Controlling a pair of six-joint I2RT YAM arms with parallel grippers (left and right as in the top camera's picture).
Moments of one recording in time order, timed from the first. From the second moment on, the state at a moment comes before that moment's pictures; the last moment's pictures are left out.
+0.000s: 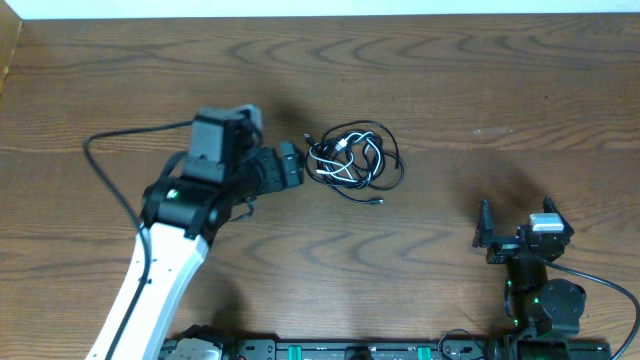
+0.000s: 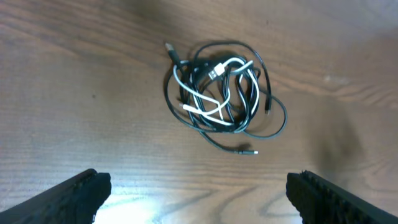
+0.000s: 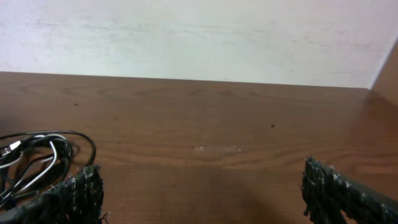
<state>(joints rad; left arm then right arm) -0.28 1.22 1.10 -0.79 0.21 -0.49 -0.04 0.02 0.01 -0.07 -0.05 -0.05</state>
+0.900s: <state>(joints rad) -0.47 1.69 1.21 -0.69 0.10 -0.48 -0.04 0.02 0.01 -0.07 -0.05 -0.05</state>
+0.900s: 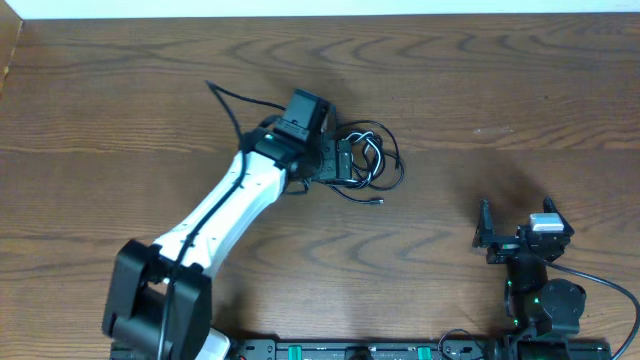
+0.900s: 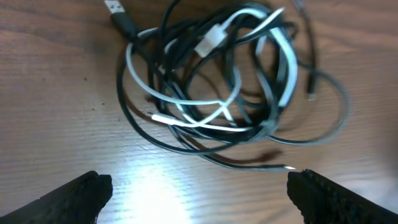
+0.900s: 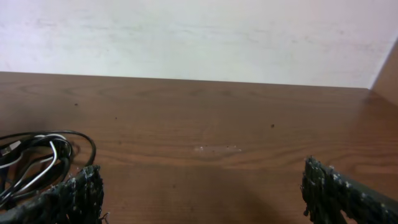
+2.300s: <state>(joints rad) -0.47 1.99 1.24 -0.48 -0.03 -0.41 -0.04 0.02 0.01 -0.07 -0.05 -0.05</state>
